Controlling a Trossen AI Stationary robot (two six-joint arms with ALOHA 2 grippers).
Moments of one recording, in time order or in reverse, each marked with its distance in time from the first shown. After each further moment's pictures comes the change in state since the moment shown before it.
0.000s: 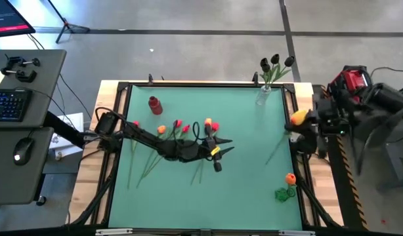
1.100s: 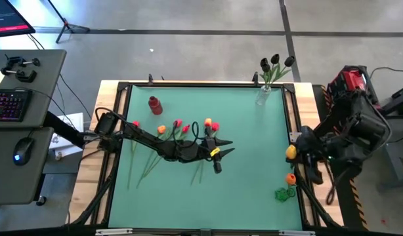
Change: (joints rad) left arm -0.010 0.000 0.000 0.011 0.014 -0.108; right arm 0.112 -0.085 -0.434 -0.007 -0.349 0.290
